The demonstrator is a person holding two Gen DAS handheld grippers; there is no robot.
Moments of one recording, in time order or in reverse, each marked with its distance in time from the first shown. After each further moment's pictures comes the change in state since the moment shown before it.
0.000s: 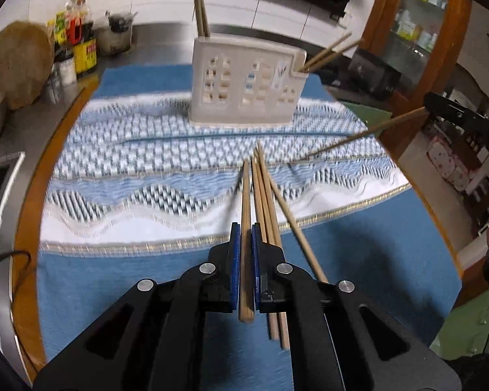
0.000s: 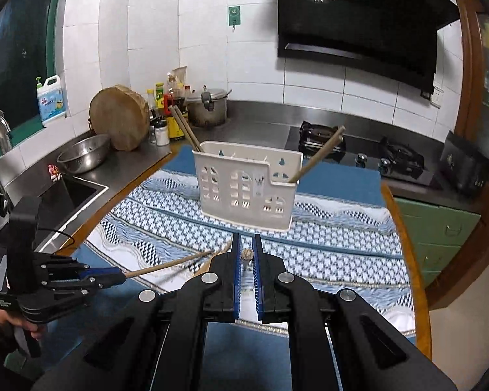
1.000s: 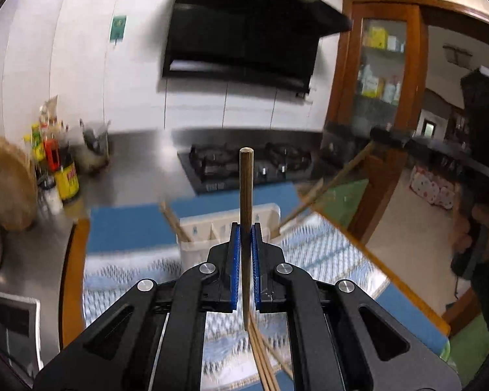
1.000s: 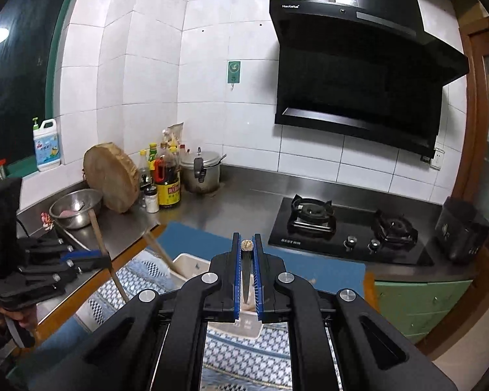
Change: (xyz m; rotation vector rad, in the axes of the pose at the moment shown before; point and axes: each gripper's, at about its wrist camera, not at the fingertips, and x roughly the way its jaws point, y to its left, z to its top) left arm -0.072 -0.017 0.174 0.144 -0.353 -0.078; right arm -0.004 -0.046 0.157 -0.055 -0.195 -0.009
